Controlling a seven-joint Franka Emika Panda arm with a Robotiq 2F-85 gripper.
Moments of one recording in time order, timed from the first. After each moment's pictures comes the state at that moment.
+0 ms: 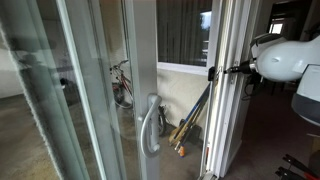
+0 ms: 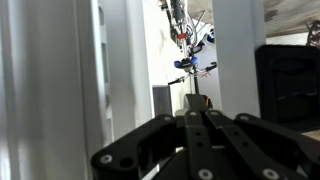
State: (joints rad) arm 1.27 1.35 -1.64 -2.53 2.60 2.05 -1.41
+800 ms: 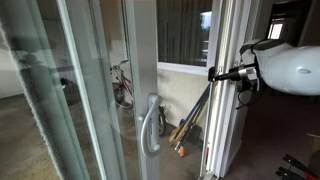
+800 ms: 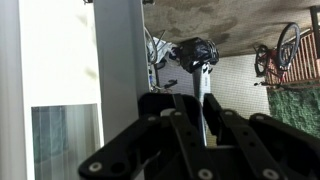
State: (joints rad) arm 1.45 1.35 -1.58 -2.53 2.60 2.06 -1.41
